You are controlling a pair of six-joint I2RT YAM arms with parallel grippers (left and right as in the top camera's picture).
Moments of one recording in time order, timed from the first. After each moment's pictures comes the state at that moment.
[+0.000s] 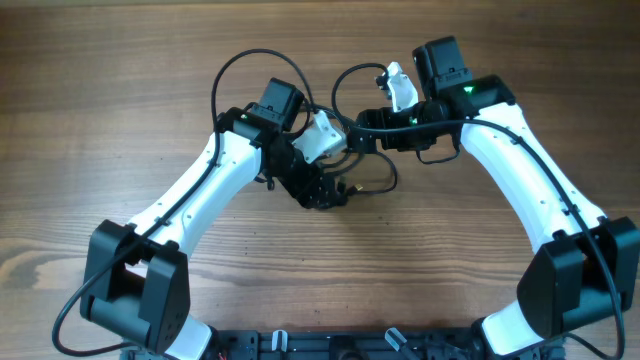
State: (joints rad) left arm -0.44 1.71 1.25 -0.90 0.47 0.47; right arm 0.30 1.73 1.41 -0.91 -0.55 0.15
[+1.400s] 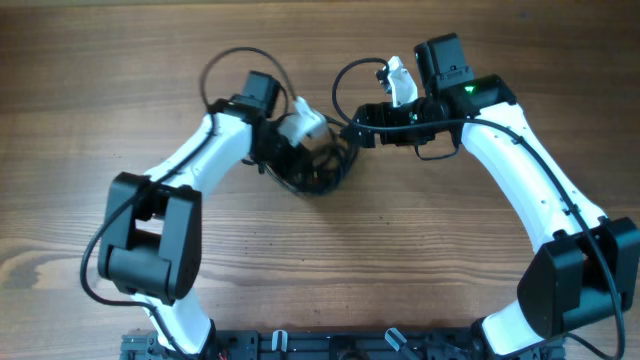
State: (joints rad) left arm -0.30 1.91 1.26 -0.73 0.52 0.43; right arm 0.30 1.73 1.42 -0.85 -0.57 0.17
